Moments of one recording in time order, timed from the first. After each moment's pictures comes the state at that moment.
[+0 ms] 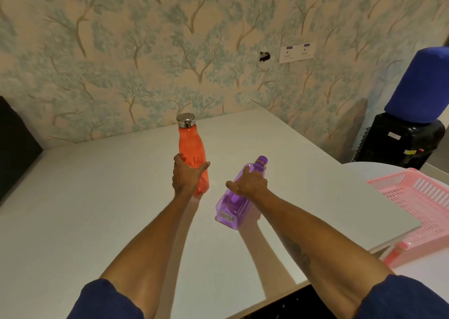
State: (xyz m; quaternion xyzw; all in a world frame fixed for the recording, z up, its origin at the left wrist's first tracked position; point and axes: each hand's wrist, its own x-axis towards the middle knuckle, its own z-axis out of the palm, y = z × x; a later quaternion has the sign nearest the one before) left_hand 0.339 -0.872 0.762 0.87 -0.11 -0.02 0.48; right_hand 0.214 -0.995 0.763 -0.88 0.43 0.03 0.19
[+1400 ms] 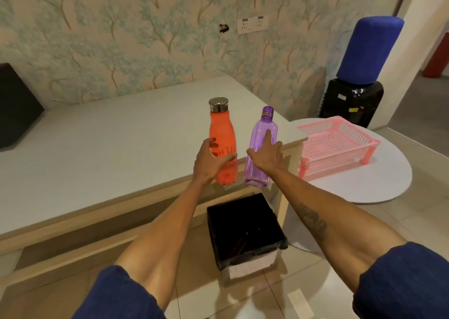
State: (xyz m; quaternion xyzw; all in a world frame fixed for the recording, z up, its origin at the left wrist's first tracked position) left_hand -0.060 -0.841 0.743 0.81 -0.30 -0.09 0.49; right_hand -0.169 -0.991 0.748 -0.82 0.45 -0.17 0.31
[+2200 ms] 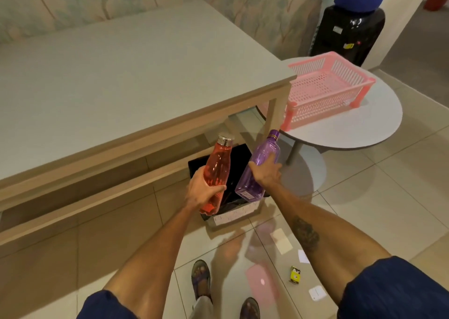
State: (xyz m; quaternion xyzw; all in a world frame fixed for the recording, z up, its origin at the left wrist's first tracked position) left_hand -0.139 -0.802 0.545 0.85 -0.28 -0.26 0.37; right_hand -0.260 -0.974 0.559 -0.69 0.59 -0.06 0.42
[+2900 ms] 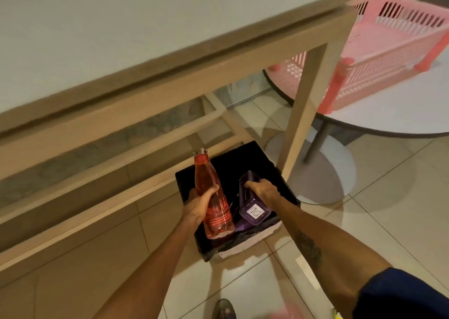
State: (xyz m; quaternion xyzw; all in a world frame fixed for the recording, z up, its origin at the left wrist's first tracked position) left_hand 0.001 -0.899 0.275 0.80 -0.05 -0.41 0.44; right_hand -0.123 -1.072 0.255 -0.61 0.59 0.07 0.53
